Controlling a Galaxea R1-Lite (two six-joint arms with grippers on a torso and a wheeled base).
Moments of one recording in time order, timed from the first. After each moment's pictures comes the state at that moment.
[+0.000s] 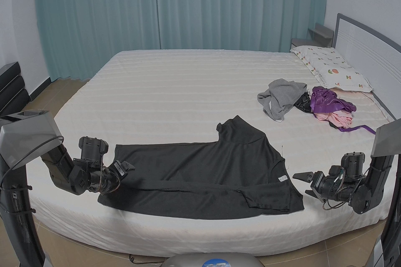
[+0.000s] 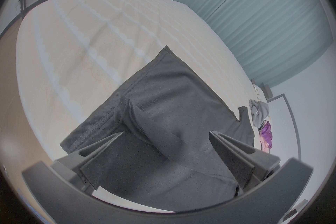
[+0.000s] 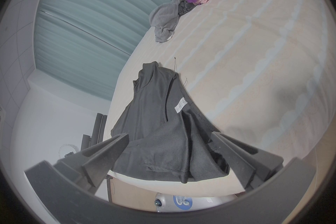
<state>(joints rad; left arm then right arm) -0.10 2.22 -0.75 -0.66 -0.06 -0.82 0.01 2.25 -0.32 -1.28 0.42 0.74</state>
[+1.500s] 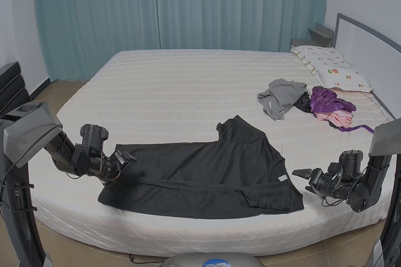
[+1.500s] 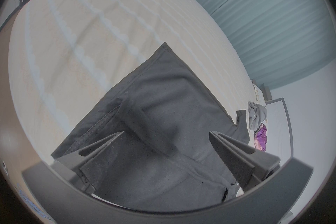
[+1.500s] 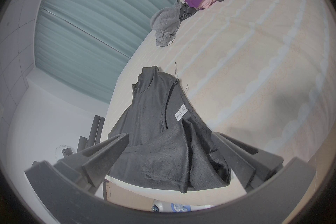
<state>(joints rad) -0.07 2.26 -0.97 -0.42 -0.17 -0.84 0.03 2.26 -0.36 -1.28 0.37 0.74</state>
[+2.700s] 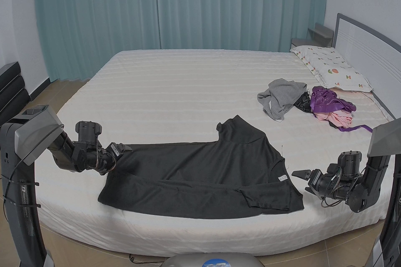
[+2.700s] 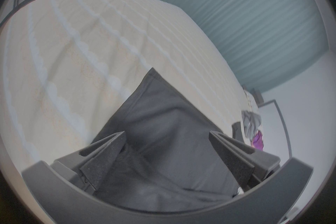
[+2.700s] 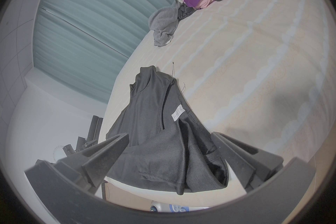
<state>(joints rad) 0.01 2.37 -1.10 -0.52 -0.22 -0.75 0.03 2.28 -0.37 -1.28 0.36 0.74</state>
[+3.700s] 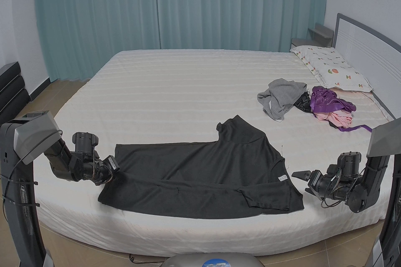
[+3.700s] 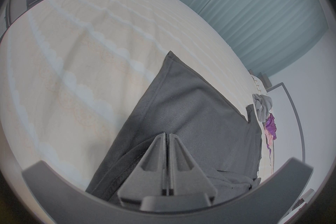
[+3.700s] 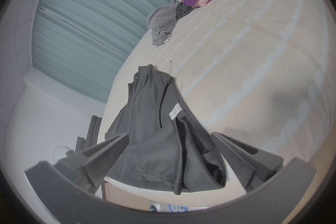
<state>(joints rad) 0.04 2.38 -0.98 -0.57 -0.22 -0.62 0.02 2.29 -0.37 -1.28 0.36 0.74</state>
